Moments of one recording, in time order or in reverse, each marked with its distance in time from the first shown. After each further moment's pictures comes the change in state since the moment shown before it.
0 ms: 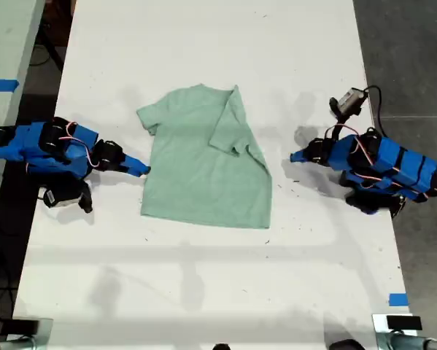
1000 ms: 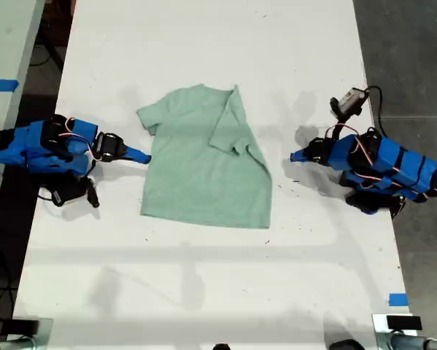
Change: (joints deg) arm 0 -6.8 0.0 -1.6 -7.6 13.0; arm 1 0.4 0.0 0.2 0.0 0.5
